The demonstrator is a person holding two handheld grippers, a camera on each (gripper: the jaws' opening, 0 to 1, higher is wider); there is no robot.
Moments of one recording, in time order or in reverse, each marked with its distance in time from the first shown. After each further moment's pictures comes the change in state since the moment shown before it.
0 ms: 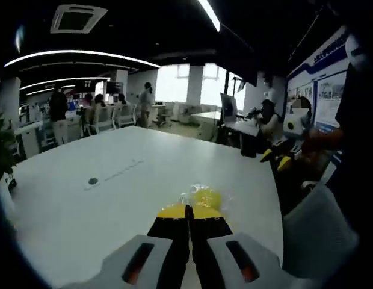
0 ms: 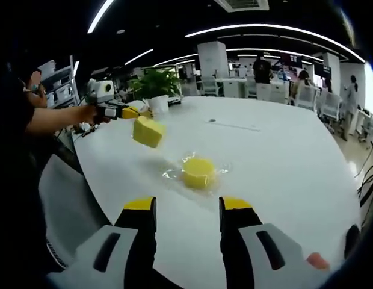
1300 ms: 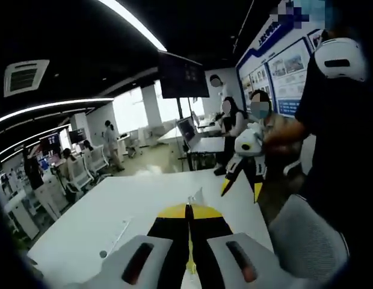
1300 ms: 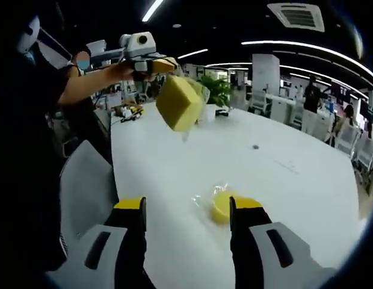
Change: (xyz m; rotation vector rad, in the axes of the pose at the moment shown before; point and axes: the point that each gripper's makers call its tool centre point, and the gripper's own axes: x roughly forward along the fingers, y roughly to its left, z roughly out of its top) left arm -0.012 -0.076 0.130 0.353 -0.053 -0.241; right arm 0.019 0.047 0.071 -0.271 -0.015 0.321
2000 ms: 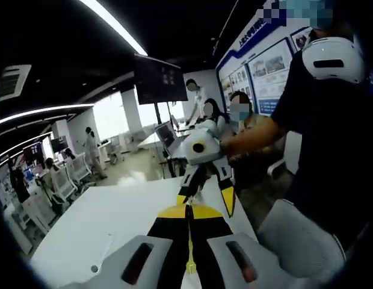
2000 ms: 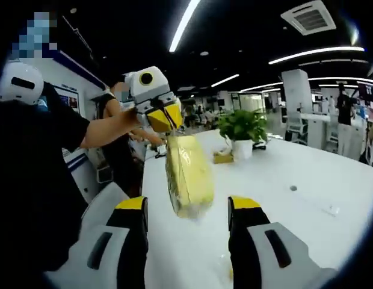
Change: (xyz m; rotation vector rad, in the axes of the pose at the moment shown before) left arm 0.019 -0.027 0.023 0.048 -0.020 -0.125; right arm 0.044 0.014 0.096 0.035 -0.213 0.313
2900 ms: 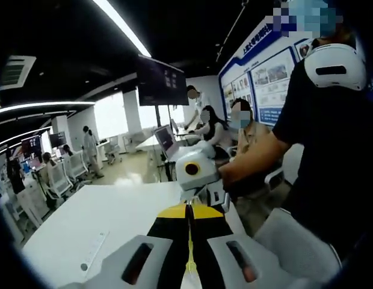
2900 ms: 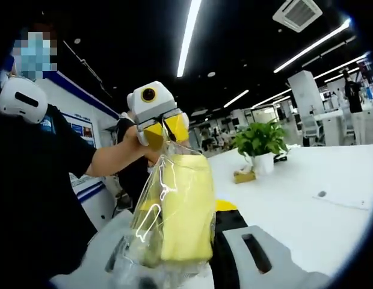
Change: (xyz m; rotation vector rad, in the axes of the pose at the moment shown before) left arm 0.007 -0.005 -0.001 -0.061 -0.037 -0.005; right arm 0.034 0.014 0.012 0.071 -0.192 0.101
